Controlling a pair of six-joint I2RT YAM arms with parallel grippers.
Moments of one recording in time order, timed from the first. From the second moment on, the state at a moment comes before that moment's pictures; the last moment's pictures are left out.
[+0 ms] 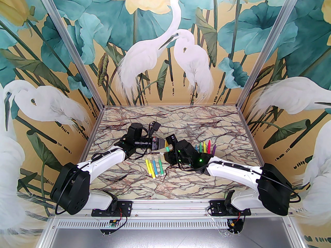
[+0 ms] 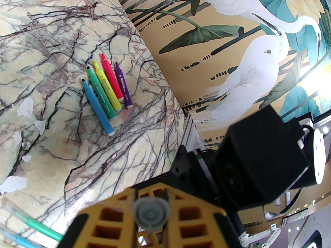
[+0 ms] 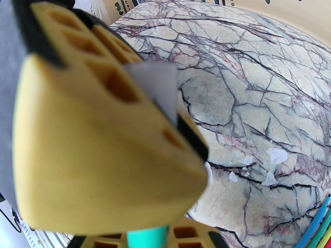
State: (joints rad) left arm -0.47 1.41 0.83 0.08 0.89 -0.58; right arm 0.92 1.38 0.79 -0.02 -0.05 0.38
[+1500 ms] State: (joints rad) left arm -0.26 1.36 0.81 -0.06 0.63 -0.69; right arm 0.92 1.26 0.67 -0.07 0.06 0.39
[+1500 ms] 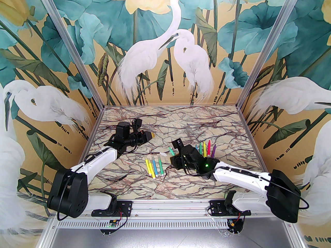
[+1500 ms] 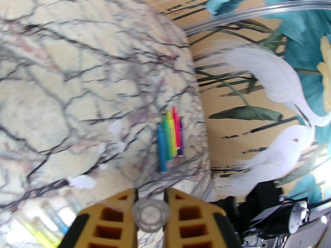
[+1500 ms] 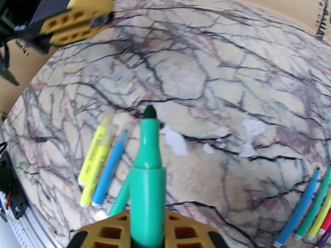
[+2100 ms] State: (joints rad) left arm -0.28 1.38 0.92 -0.40 0.33 -0.49; right arm 0.85 1.33 0.71 -0.18 0.29 0.47
